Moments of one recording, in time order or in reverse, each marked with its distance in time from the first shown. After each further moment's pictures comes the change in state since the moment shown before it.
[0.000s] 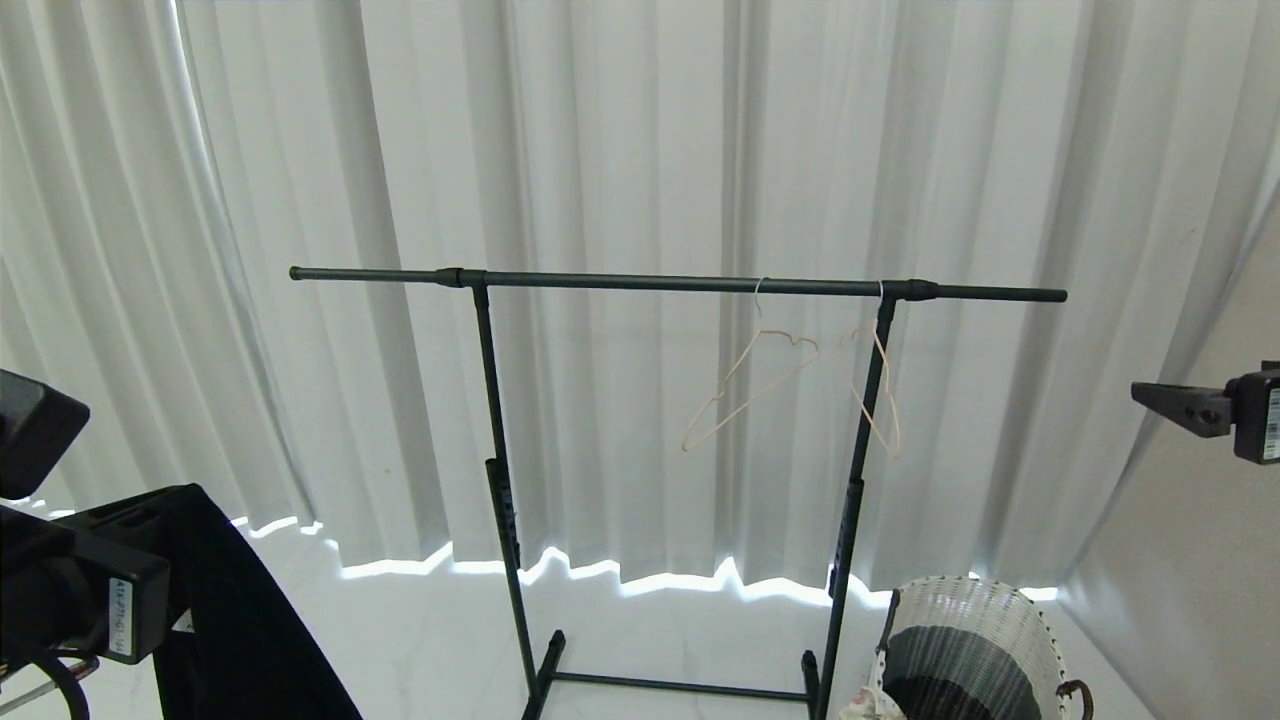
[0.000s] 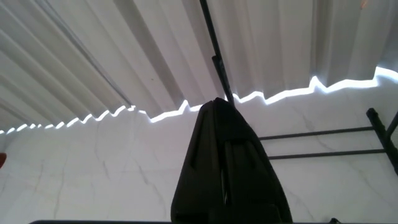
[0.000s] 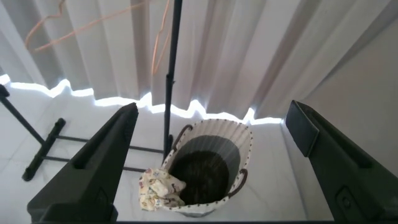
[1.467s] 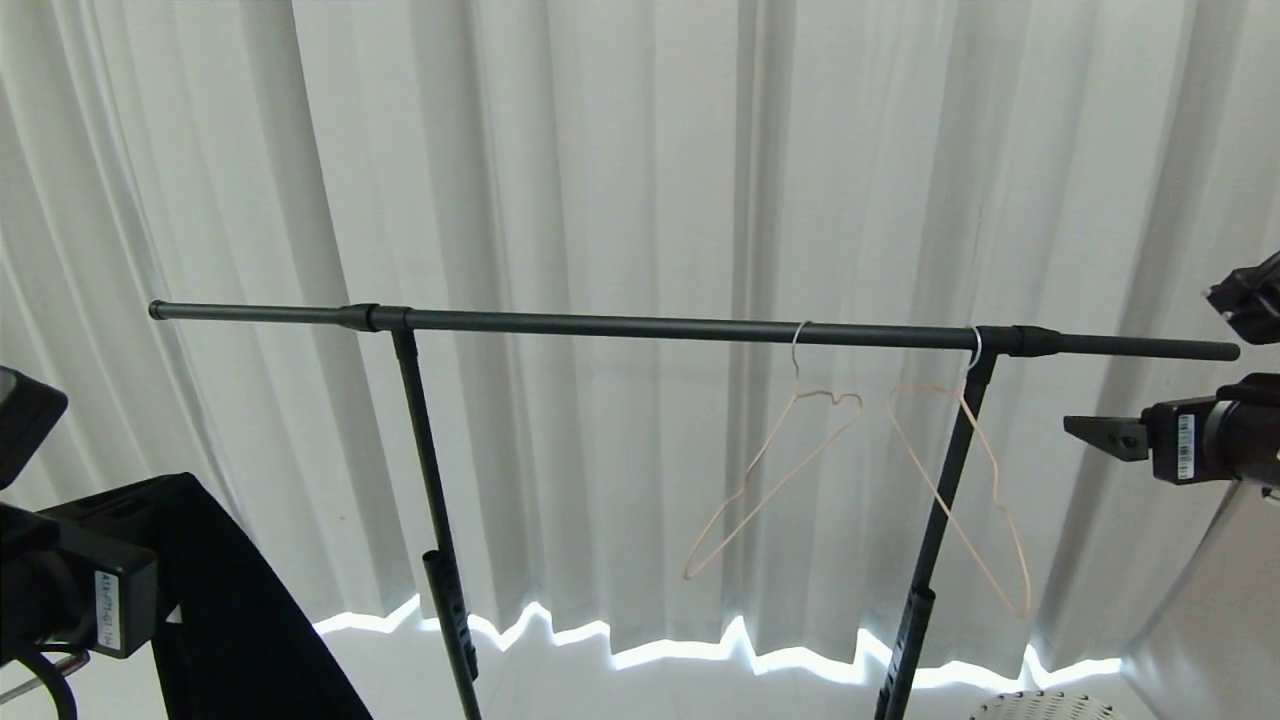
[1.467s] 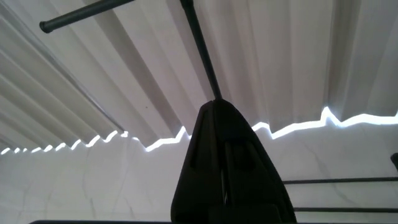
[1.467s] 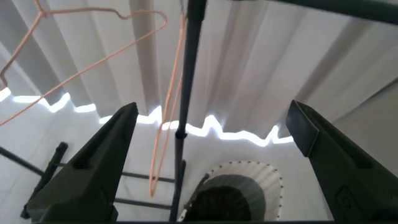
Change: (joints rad) left arm -0.010 -0.014 -0.014 0.000 -0.002 0.000; right arm 0.050 0.120 0.035 -0.023 -0.001 0.069
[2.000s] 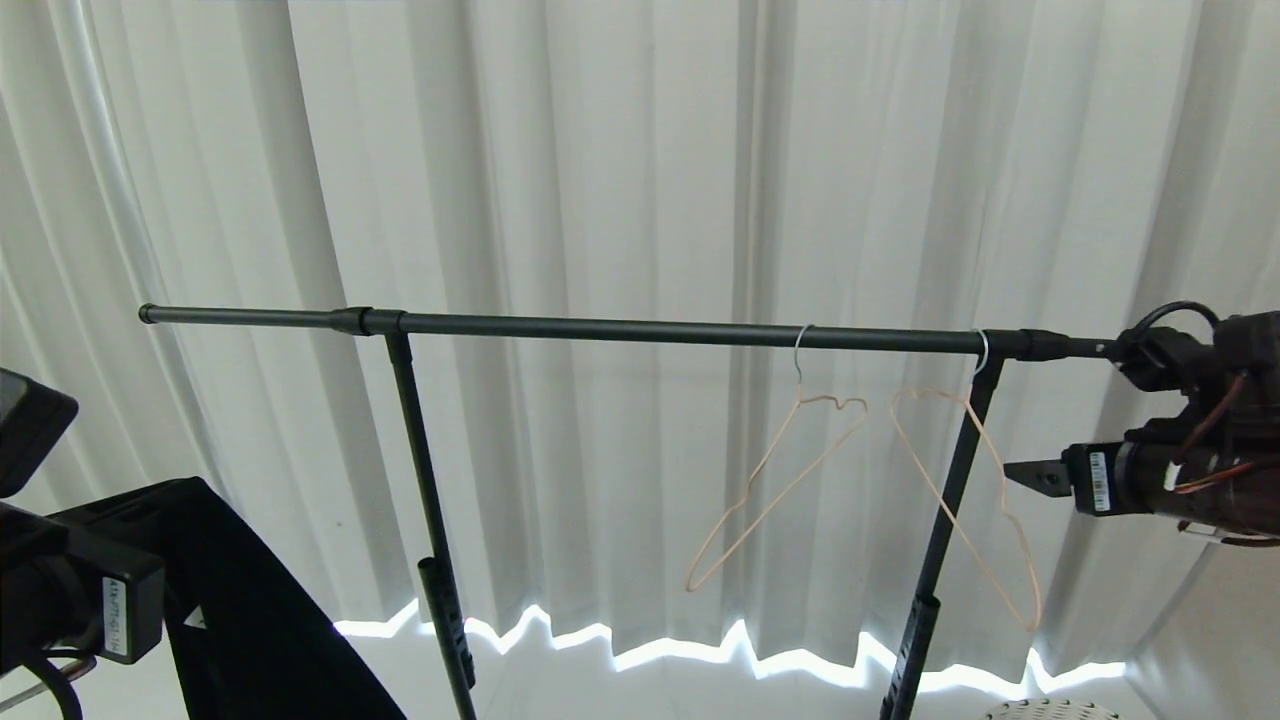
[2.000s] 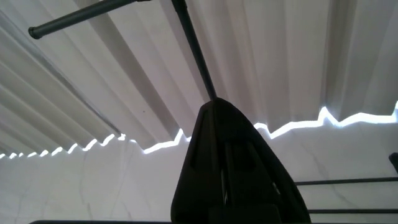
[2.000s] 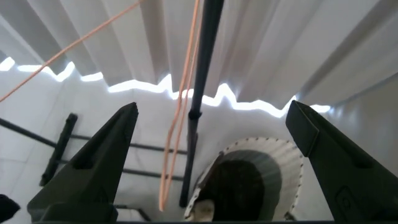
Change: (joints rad) left arm -0.015 0.000 0.007 0.000 -0.001 -0.001; right arm 0.059 0.173 0.012 -0.005 -0.030 0.096
